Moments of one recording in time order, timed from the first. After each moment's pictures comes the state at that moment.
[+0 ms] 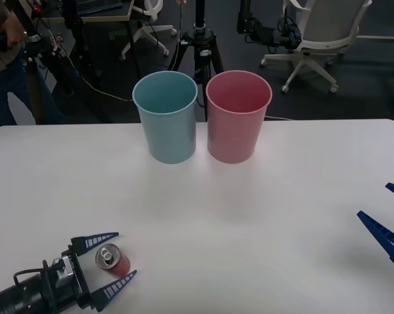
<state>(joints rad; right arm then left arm) 0.35 -0.40 -0.52 -1.66 0.96 -1.22 0.00 0.10 0.49 -0.08 -1.07 -0.86 -1.22 -0.79</state>
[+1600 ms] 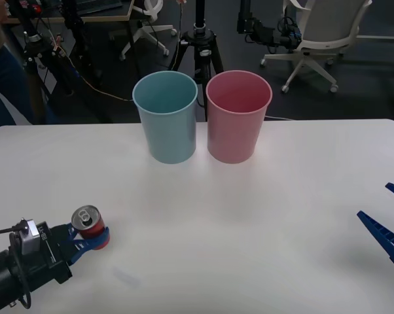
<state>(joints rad) 0.35 -0.40 -0.52 -1.66 0.96 -1.22 0.00 0.26 0.58 0.04 -1.52 -0.85 -1.05 -0.39</state>
